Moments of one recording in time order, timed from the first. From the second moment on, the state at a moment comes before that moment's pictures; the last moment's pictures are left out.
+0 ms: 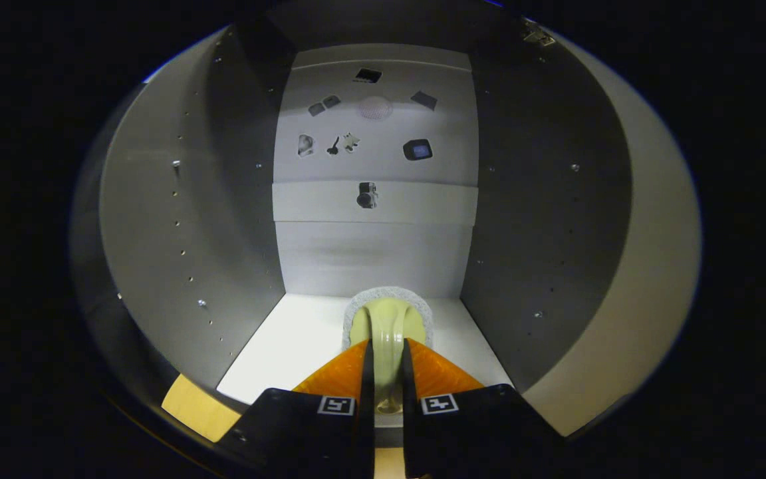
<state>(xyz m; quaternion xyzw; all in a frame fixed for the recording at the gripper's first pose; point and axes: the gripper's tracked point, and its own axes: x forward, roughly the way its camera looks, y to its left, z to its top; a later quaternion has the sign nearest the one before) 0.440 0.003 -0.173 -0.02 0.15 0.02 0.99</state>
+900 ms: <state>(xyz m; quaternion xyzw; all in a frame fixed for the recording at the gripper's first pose) 0.510 0.022 -0.220 0.02 0.18 0.03 0.98</state>
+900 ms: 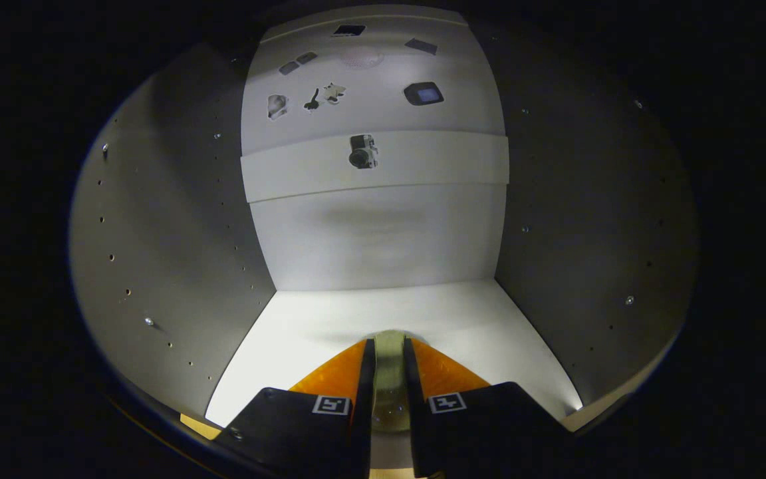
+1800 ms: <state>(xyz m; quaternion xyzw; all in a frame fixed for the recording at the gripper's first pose) 0.367 0.022 -0.131 -0.02 0.04 0.07 1.00</state>
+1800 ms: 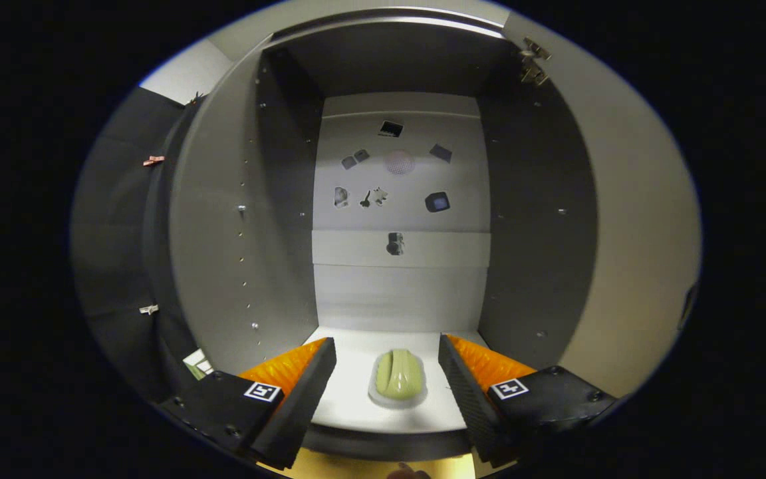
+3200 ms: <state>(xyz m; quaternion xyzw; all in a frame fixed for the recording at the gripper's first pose) -0.022 -0.189 -0.055 0.01 0.00 -0.11 0.99</state>
